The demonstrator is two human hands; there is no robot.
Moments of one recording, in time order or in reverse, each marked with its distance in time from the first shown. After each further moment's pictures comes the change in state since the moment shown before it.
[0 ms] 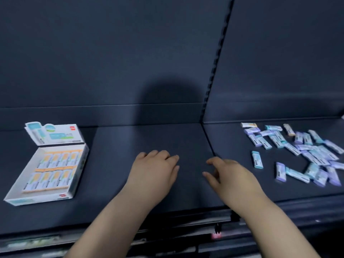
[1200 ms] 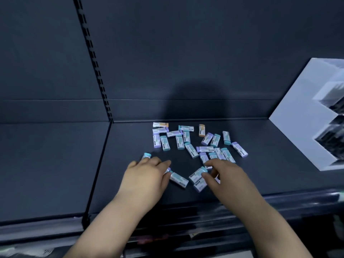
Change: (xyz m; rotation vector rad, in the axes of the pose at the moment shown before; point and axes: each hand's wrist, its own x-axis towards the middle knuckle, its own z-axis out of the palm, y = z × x) left_hand 0.125 0.283 0.077 -0.032 -0.016 -0.083; right_hand -0.030 0.309 -0.108 0.137 -0.012 0.039
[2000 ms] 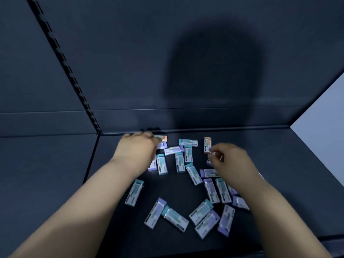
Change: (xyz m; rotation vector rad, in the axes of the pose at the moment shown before) left_hand 0.141 -0.050 0.014 0.158 -0.125 -0.018; right_hand 0.134 0.048 0.010 0.055 -0.007 0.078
